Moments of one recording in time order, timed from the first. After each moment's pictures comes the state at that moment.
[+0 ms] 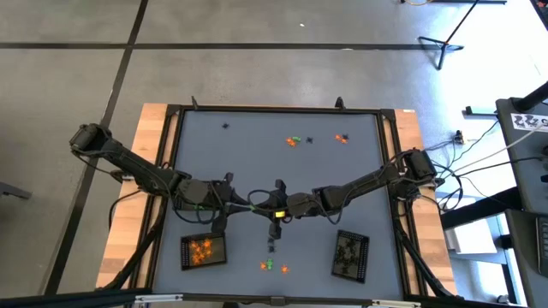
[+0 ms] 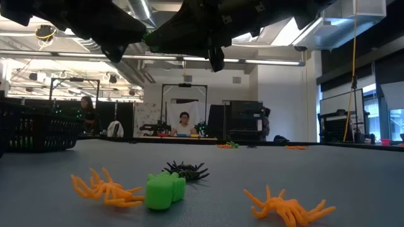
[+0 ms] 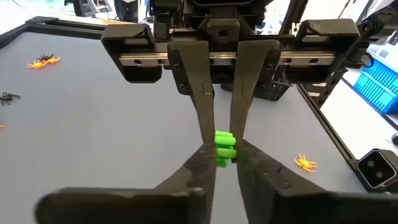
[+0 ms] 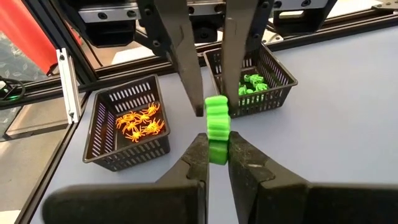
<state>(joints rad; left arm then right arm) -0.37 1.19 0.49 0.38 -0.28 -0.26 0.28 1.88 1.14 0.40 0.26 0.31</state>
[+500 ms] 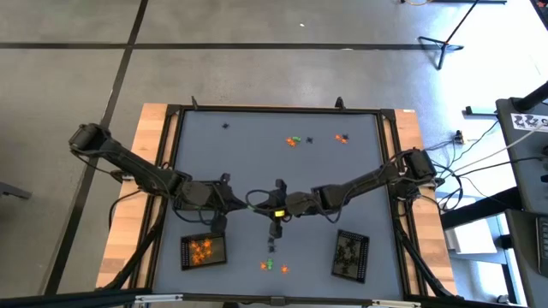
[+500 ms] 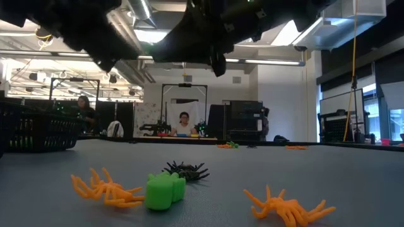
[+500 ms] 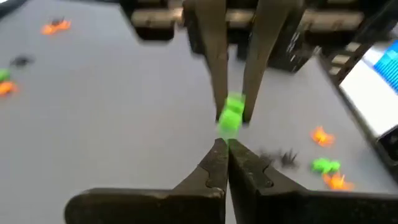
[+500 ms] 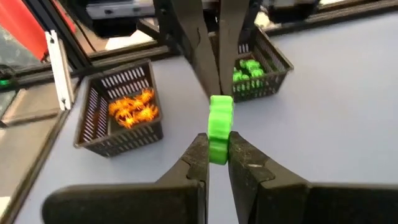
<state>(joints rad) -0.37 1.18 0.49 0.23 -0.31 -0.32 0.28 1.88 1.14 0.34 0.23 0.31</state>
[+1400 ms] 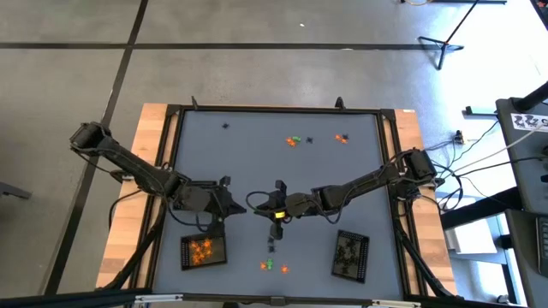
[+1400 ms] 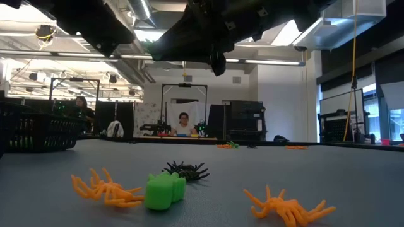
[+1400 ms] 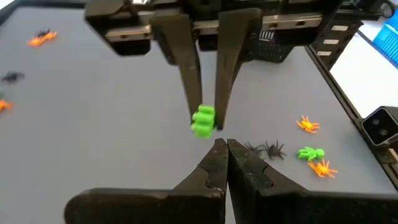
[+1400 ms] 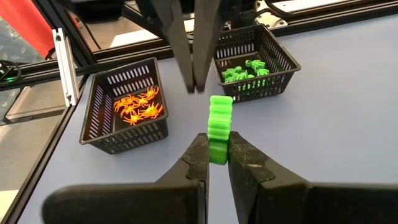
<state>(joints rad) -0.43 1.18 0.59 0.08 -0.32 -0.27 0.28 1.88 1.14 0.35 0.23 0.30</state>
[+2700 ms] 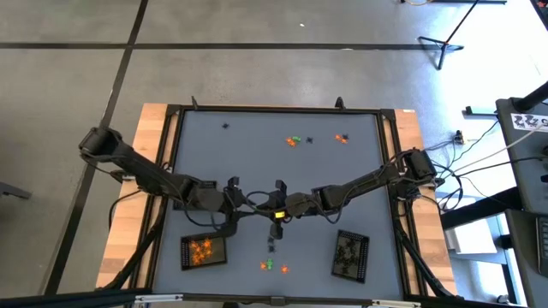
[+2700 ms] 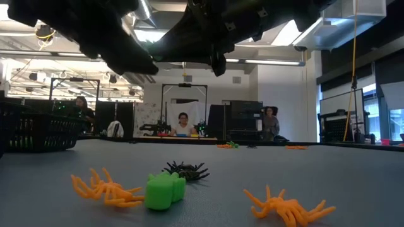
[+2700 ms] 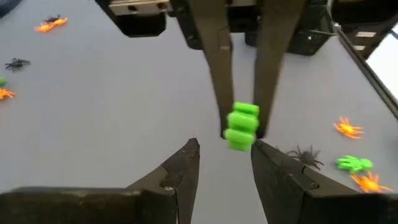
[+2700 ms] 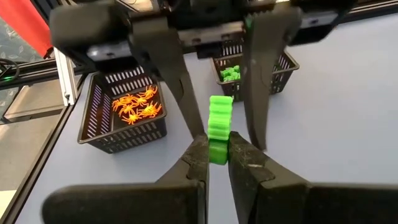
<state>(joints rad) -0.37 1.35 0.59 0.24 -0.33 -0.26 0.28 1.88 1.14 0.34 0.23 0.30</state>
